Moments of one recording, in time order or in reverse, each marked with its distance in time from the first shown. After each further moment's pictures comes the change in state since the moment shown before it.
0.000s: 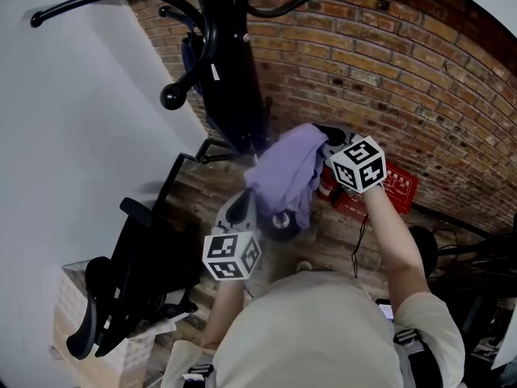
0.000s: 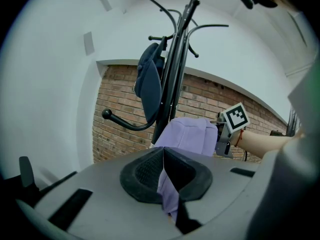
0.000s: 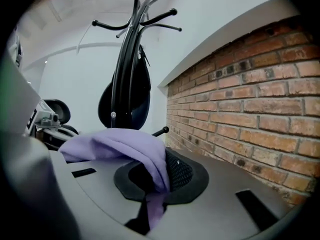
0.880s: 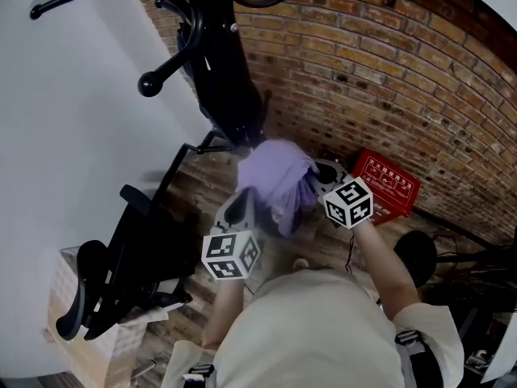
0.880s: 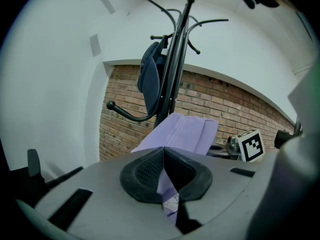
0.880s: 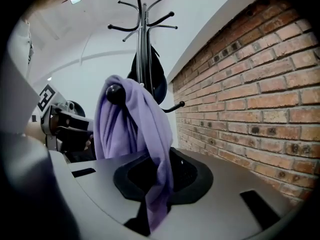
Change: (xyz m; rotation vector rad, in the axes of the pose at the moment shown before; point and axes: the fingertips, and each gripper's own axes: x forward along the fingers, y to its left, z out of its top) left arm -0.006 -0.009 -0.020 -0.027 0.004 0.081; right arm -0.019 0.059 -0.088 0.127 -0.030 0.105
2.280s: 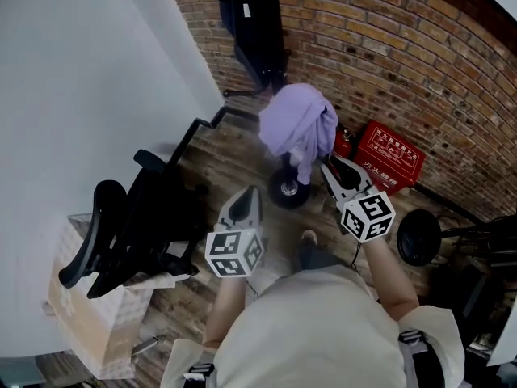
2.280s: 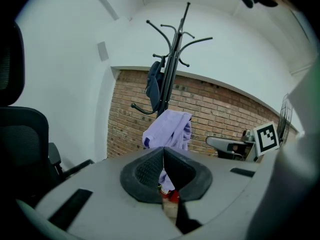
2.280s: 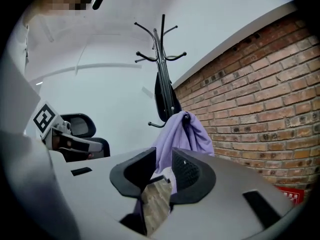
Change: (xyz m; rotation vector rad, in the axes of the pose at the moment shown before) left arm -0.146 -0.003 -0.043 -0.001 0.025 0.010; right arm -0.115 0.120 0.005 0.077 -0.131 -0.155
